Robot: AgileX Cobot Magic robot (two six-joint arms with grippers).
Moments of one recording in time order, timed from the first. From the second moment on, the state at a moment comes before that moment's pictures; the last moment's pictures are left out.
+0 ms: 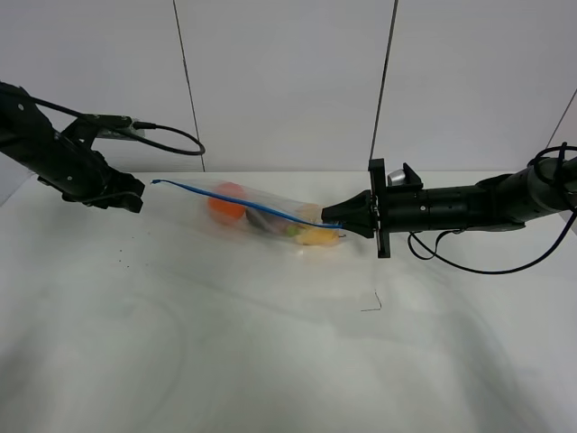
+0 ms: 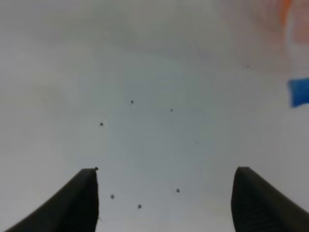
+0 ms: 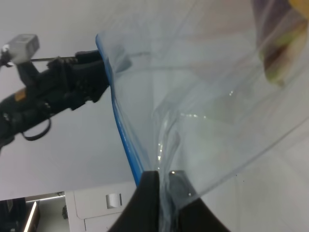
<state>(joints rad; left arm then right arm) 0.00 1.79 -1.25 -0.19 0.51 0.37 0.06 2.13 -1.11 1.64 1.21 -0.96</state>
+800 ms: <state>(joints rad) 0.00 1.79 -1.36 -0.04 1.18 0.03 0.06 2.13 -1.11 1.64 1.21 -0.96</state>
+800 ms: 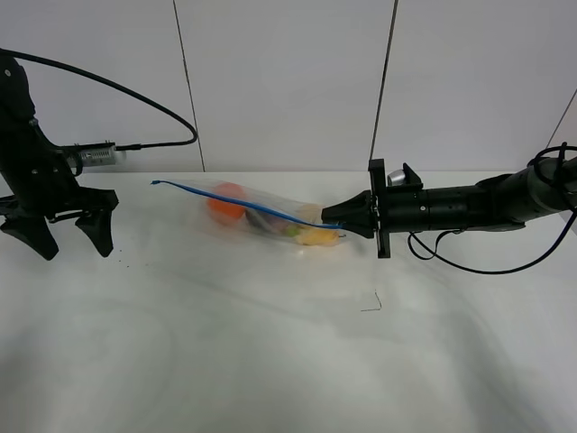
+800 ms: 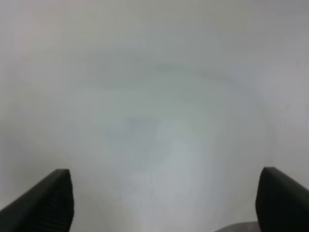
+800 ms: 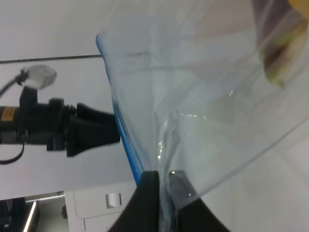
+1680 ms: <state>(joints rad) 0.00 1.00 -0.63 -0.04 1.13 0.06 0.06 2.13 -1.11 1.64 1.21 -0.96</state>
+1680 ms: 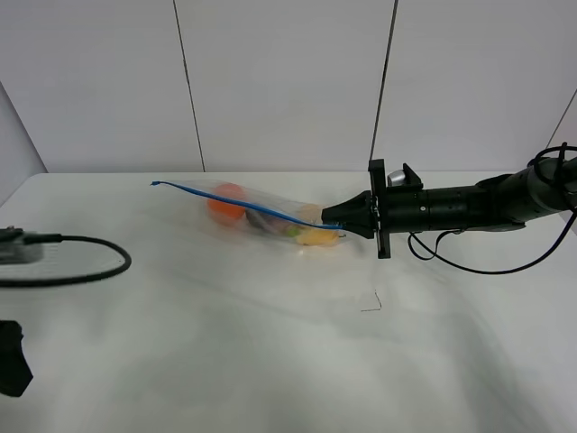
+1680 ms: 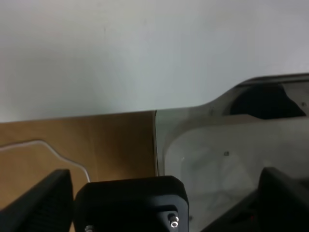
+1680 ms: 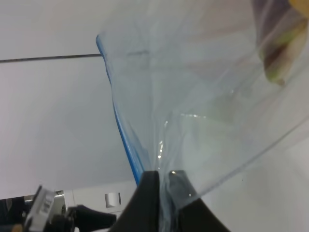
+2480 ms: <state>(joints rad) 0.00 0.63 -0.51 -0.04 1.05 0.07 0.06 2.13 -1.11 1.63 1.21 -0.96</state>
